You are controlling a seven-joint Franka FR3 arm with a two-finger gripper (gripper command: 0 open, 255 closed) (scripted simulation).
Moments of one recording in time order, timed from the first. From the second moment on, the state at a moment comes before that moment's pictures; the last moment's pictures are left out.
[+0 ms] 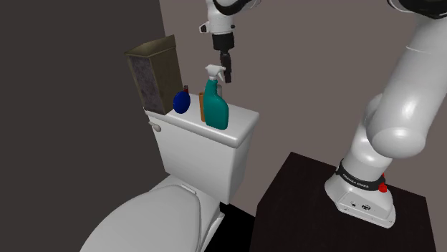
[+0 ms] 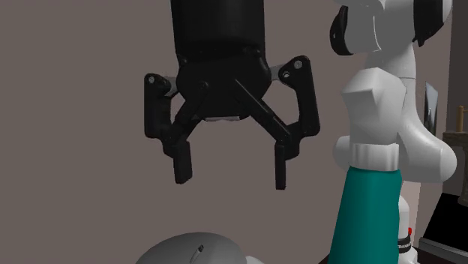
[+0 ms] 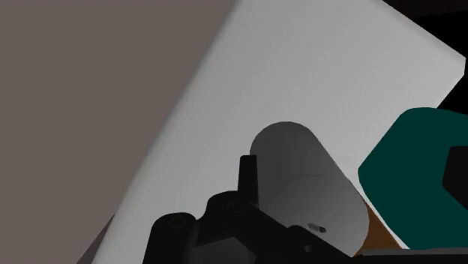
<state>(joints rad) 0.12 -0.02 0.01 -1.82 -0.03 1.70 -0.58</state>
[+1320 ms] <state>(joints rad) 0.15 0.28 0.06 -1.59 -0.04 1.70 -0.73</state>
